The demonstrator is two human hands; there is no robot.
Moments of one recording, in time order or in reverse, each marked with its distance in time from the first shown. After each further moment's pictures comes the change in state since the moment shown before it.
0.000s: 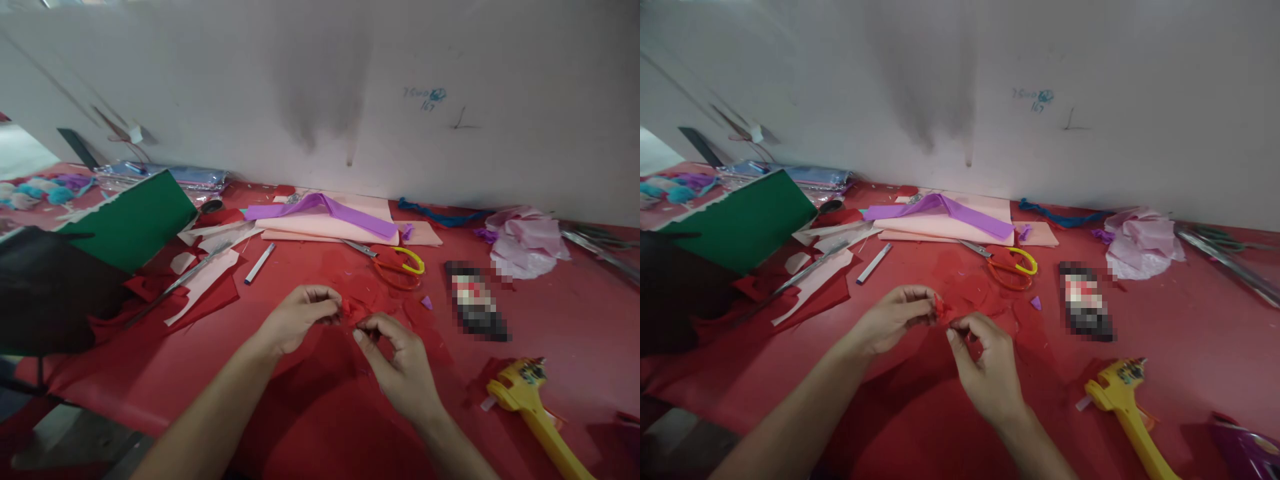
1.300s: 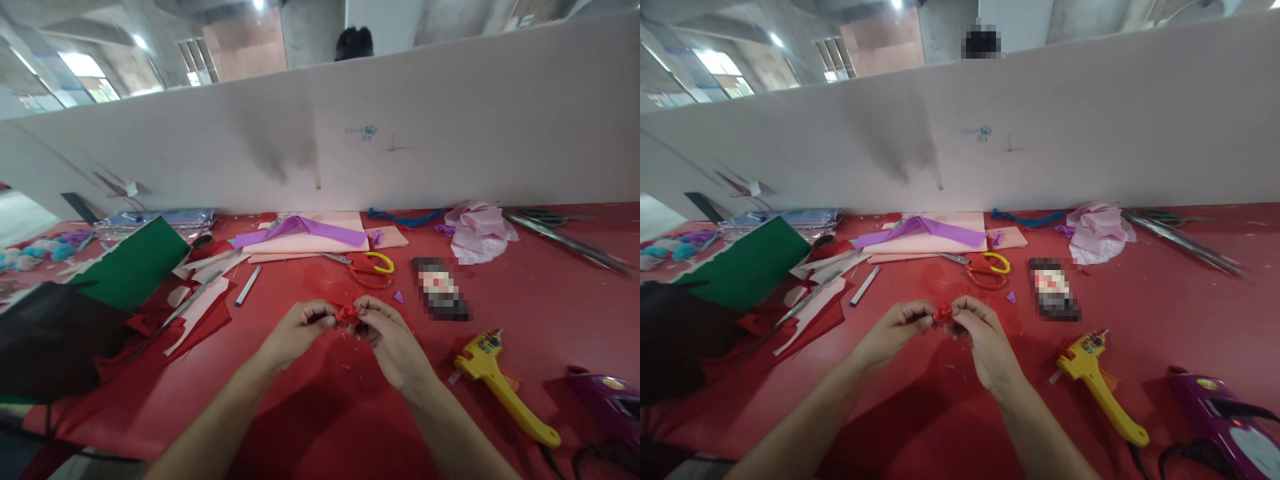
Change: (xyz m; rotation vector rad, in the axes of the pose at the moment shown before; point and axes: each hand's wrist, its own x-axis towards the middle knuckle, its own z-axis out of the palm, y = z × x) left_hand -0.010 0.004 0.032 0.402 -0.127 0.184; right_hand 0.007 -0.006 -0.024 0.910 0.046 0.308
